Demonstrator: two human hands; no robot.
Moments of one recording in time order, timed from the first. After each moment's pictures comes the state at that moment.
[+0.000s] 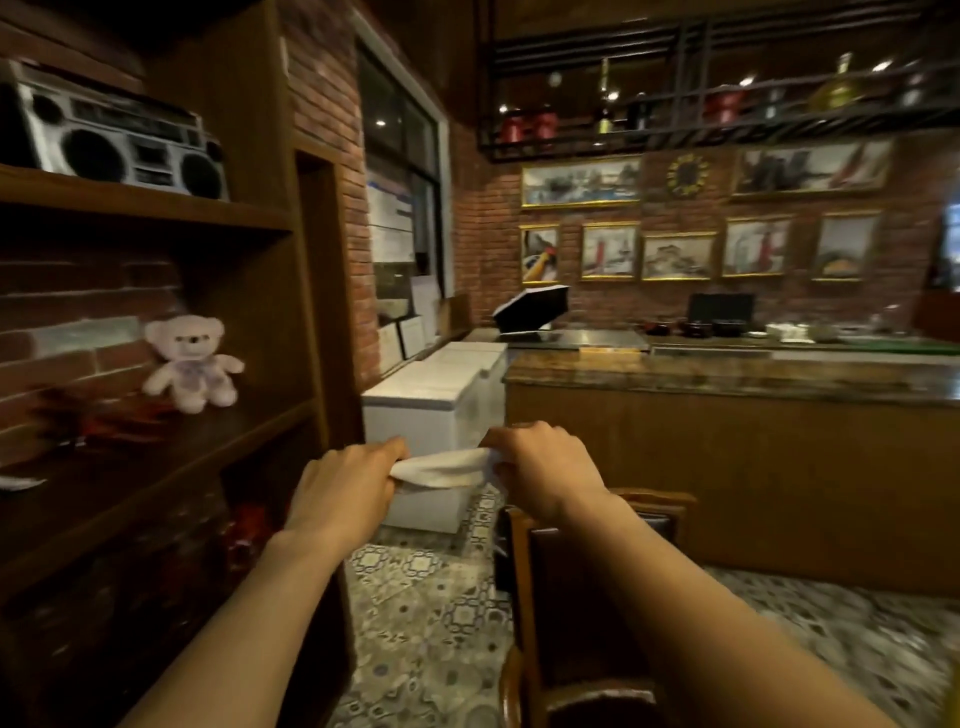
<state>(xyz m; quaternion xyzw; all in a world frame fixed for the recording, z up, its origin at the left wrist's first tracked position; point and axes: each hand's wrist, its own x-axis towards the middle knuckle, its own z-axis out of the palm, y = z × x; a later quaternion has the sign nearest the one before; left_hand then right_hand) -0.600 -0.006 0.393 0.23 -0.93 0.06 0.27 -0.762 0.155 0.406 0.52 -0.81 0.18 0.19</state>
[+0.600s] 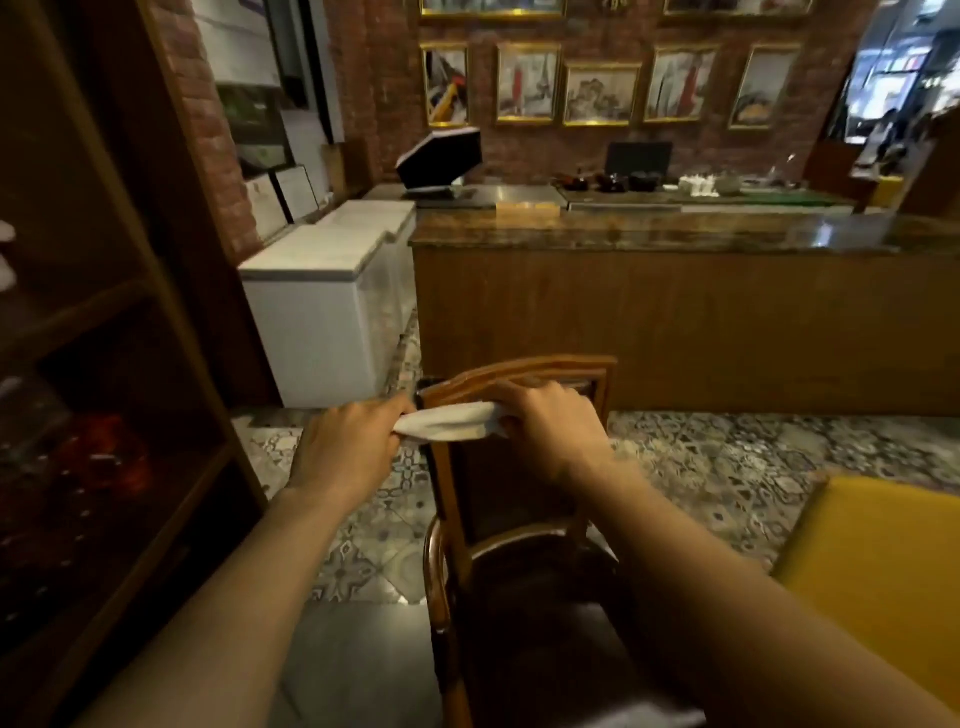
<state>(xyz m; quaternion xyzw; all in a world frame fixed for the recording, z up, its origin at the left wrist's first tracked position) -0.761 0.003 0.271 0.11 -0.97 -0.01 0.24 -0.889 0.196 0.281 0.43 -0.88 0.16 0.13</state>
